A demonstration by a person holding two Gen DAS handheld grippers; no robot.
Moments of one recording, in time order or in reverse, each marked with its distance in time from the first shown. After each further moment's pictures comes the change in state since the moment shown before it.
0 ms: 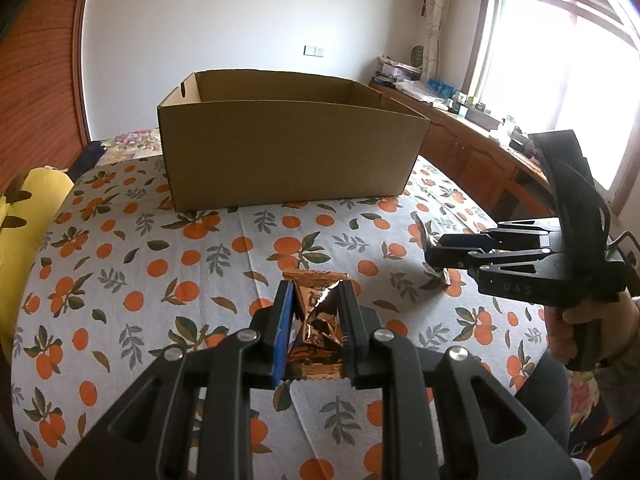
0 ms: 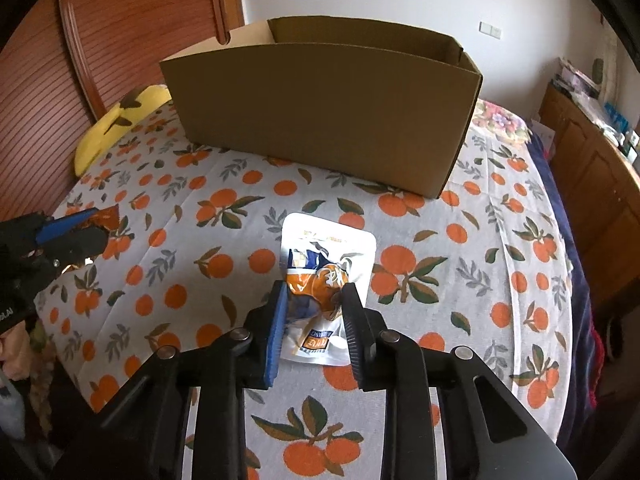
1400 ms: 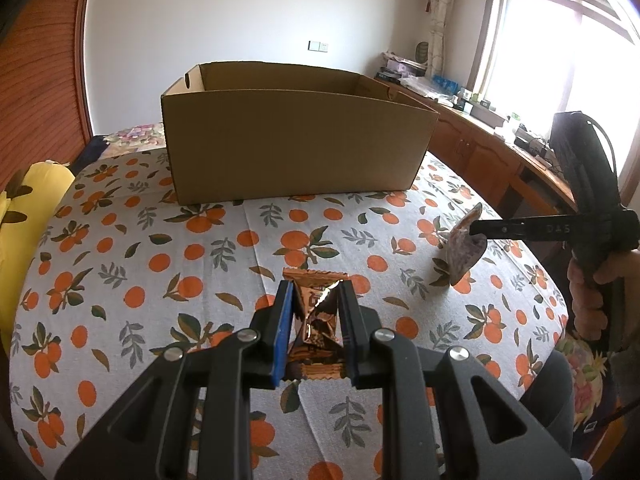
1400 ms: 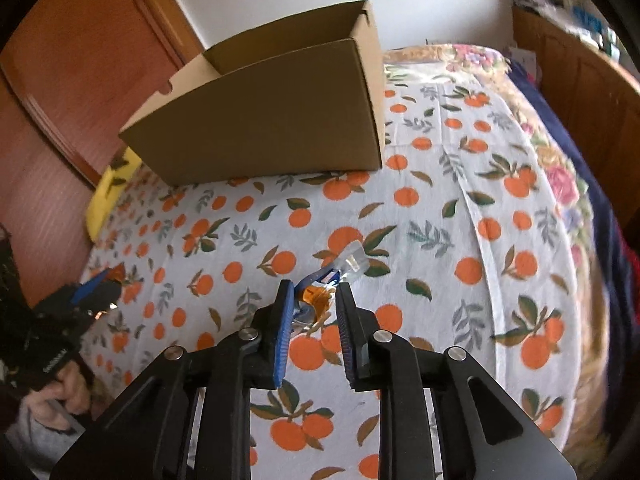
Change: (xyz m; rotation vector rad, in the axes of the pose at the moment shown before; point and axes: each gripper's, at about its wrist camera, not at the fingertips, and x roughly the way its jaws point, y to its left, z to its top) left arm 0.008 0.005 -0.001 -0.007 0.016 0.015; right arm -0.018 -0.070 -0.008 0.306 0.030 0.136
